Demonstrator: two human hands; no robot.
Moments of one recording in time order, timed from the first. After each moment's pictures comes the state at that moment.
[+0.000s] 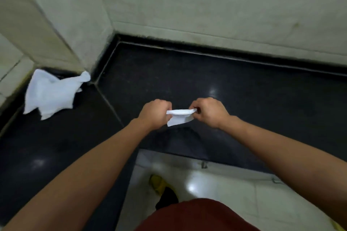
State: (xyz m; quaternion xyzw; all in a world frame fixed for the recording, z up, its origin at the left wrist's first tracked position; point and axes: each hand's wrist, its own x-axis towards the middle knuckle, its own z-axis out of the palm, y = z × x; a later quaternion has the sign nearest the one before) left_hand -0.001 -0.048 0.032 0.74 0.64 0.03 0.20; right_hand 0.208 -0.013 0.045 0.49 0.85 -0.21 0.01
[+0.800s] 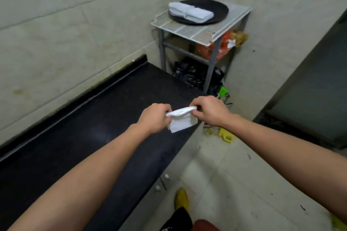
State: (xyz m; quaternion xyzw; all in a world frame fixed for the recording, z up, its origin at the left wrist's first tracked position) left_hand 0.674 -0.058 0.090 0.96 0.18 0.00 0.19; right_hand 0.821 -0.222 0.099 0.85 0.50 -0.09 -0.17
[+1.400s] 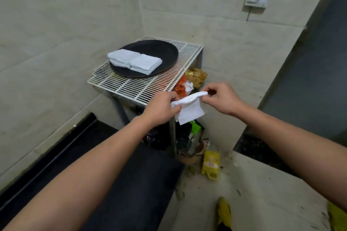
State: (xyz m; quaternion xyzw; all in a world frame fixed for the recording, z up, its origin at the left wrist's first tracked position) left_hand 1.051 -0.050 0.179 0.96 0.02 0.10 0.26; right_hand 1.157 -0.248 0.183 0.88 0.31 -0.03 -0.36
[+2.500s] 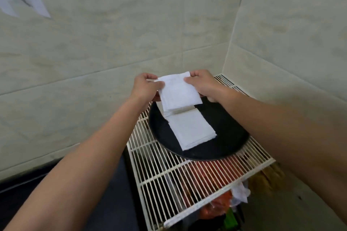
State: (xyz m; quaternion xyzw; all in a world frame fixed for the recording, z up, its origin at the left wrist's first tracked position) left_hand 1.247 0.208 0.243 0.58 0.47 0.37 0.56; right_hand 1.426 0.156 0.234 0.70 0.43 -0.34 -0.45
